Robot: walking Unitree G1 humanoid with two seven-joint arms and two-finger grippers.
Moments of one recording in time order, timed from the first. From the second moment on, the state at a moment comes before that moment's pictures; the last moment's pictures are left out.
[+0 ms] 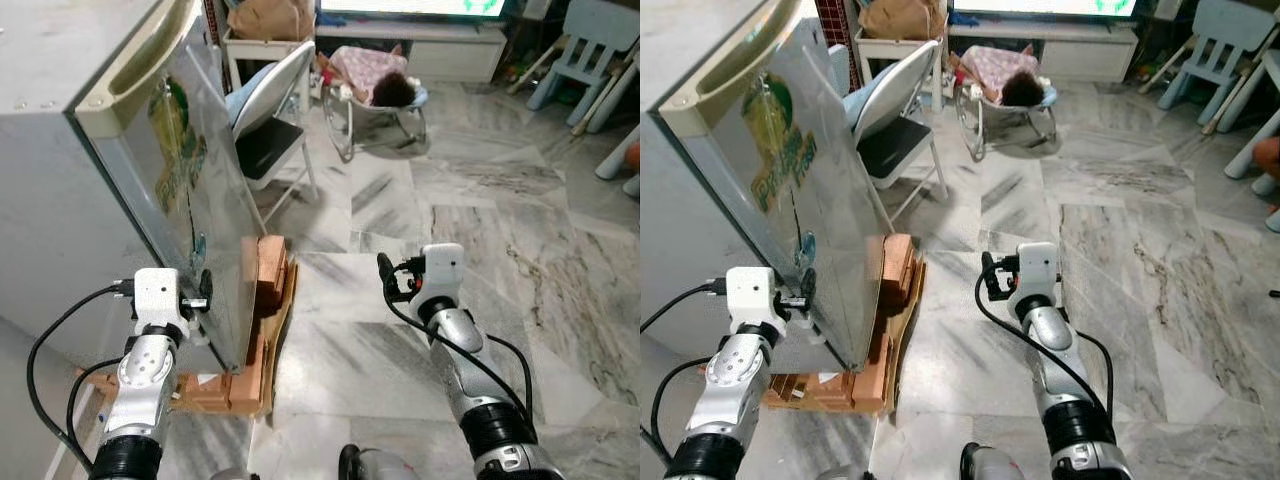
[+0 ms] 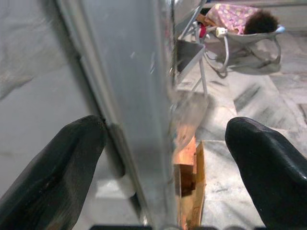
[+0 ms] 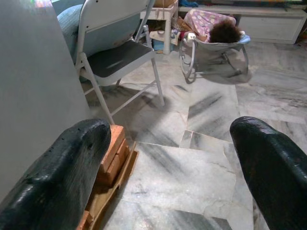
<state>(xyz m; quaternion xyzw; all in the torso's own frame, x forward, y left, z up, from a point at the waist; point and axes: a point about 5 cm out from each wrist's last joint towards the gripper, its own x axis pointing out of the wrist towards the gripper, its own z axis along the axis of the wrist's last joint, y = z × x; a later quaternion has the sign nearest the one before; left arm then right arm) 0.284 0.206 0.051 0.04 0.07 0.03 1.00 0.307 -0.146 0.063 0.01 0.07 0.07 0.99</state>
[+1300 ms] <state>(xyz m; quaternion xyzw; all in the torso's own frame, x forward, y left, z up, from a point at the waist) 0.324 0.036 0.169 0.06 -0.12 -0.34 0.93 0.271 -0.141 0.004 -0.06 0.29 0.19 0.93</state>
